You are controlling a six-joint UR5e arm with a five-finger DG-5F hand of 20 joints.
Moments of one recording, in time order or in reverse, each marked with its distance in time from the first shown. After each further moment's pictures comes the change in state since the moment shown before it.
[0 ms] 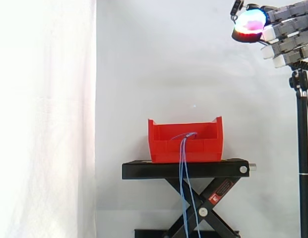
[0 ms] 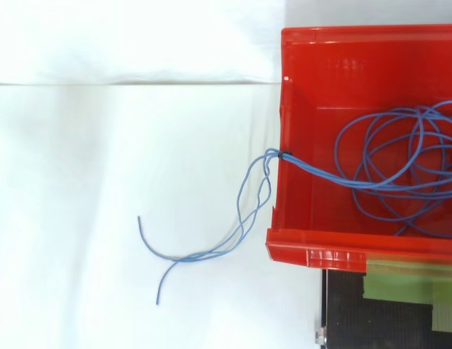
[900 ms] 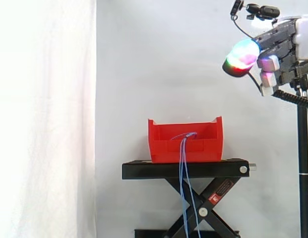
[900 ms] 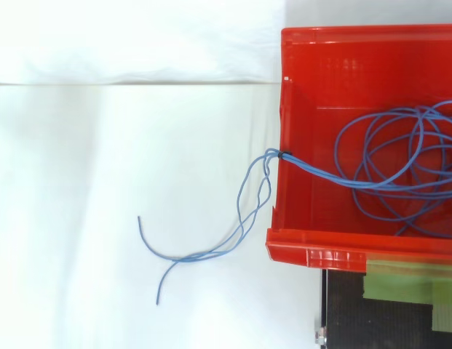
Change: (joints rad) arm 0.015 -0.128 0.000 0.147 0.010 -0.234
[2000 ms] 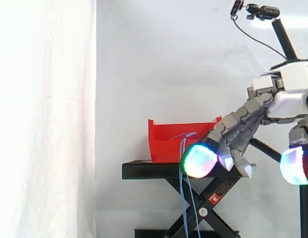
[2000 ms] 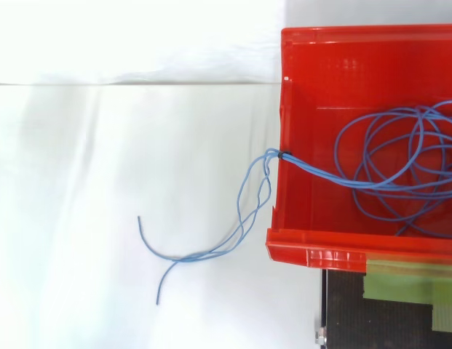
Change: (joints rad) arm 0.071 -0.234 0.000 0.255 0.115 -0.887
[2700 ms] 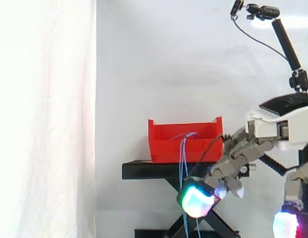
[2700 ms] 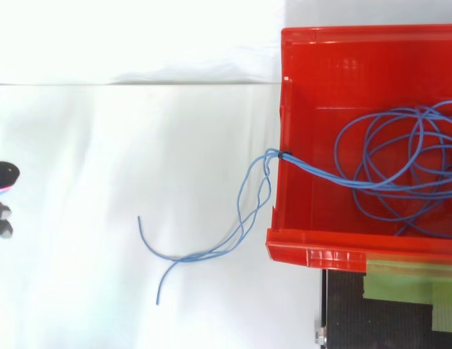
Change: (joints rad) arm 0.031 -0.093 0.062 -0.072 0.005 -0.559
